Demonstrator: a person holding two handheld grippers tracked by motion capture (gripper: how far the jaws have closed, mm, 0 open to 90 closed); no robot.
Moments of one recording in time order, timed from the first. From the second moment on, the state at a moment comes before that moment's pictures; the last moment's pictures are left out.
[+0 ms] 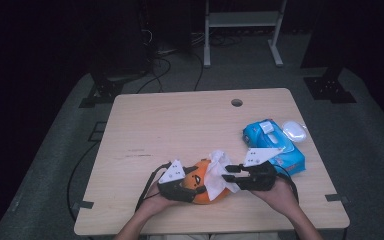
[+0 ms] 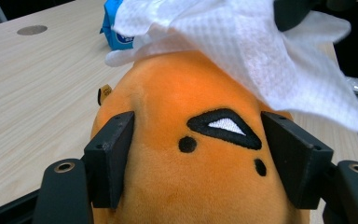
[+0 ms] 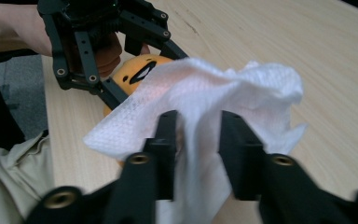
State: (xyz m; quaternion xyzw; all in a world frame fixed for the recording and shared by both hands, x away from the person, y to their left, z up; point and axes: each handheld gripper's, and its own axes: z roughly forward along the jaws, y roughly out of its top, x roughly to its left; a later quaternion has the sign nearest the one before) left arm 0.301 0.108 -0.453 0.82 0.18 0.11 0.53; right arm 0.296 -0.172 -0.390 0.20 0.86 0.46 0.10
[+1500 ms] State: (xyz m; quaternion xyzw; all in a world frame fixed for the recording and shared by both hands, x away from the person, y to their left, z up) left arm 0.312 0.116 -0.451 0.82 0.21 0.12 0.52; right arm 0.273 -0.156 -0.418 0.20 0.85 0.46 0.14
